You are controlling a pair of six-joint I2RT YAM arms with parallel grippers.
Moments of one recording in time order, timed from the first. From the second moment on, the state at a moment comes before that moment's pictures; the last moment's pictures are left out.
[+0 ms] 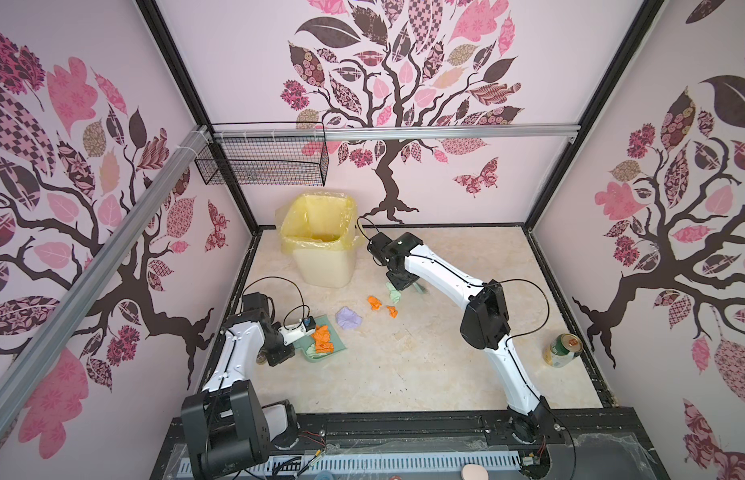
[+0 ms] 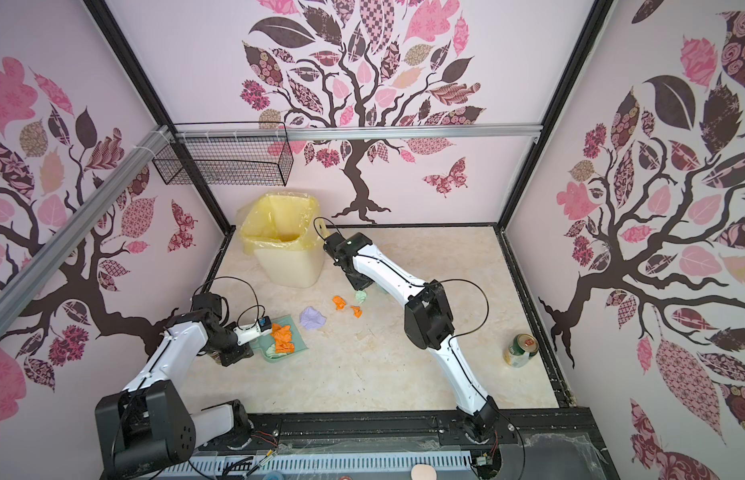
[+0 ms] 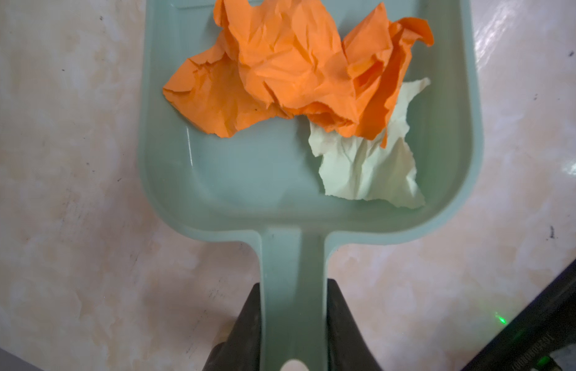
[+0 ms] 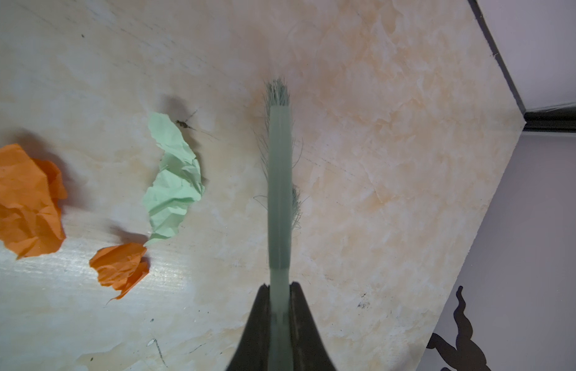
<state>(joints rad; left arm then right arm) 0.26 1.25 0.73 -0.92 0.20 1.33 0.74 2.34 2.29 -1.36 0.48 0.19</state>
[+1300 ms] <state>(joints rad) -0.13 1.39 0.81 -0.75 0.08 1.15 1.00 2.34 2.33 -1.40 0.24 0.42</state>
